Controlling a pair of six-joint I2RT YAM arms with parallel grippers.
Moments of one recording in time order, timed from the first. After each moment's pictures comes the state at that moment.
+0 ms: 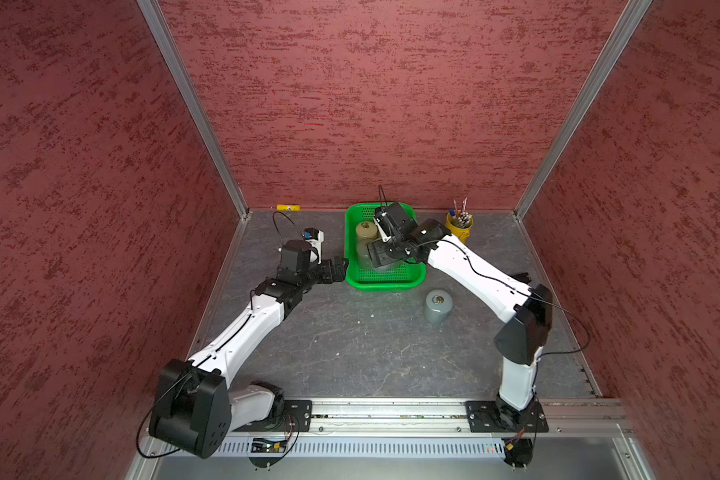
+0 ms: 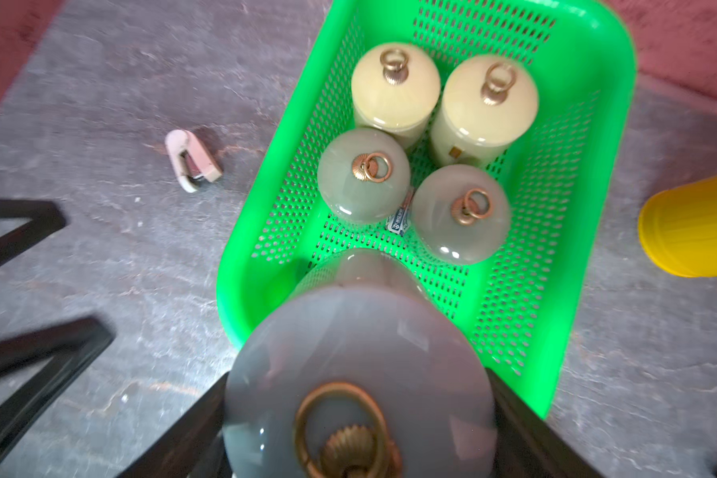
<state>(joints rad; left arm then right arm) -0.30 1.24 0.85 -0.19 0.17 -0.34 0.73 1.85 1.89 -0.96 0.13 0.27</state>
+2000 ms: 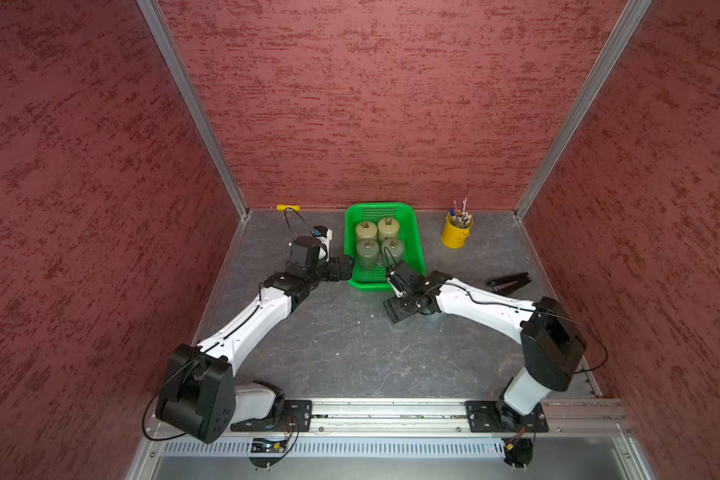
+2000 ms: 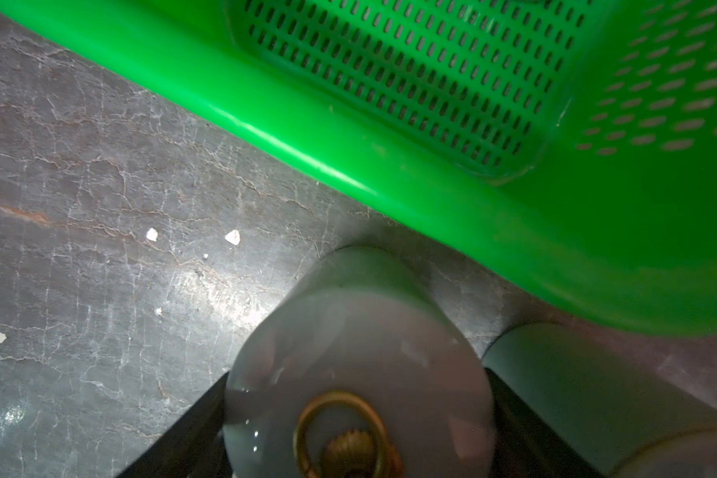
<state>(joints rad) -0.35 1.31 0.91 -0.20 0.15 -0.34 0.80 1.69 1.20 -0.70 0.10 0.31</state>
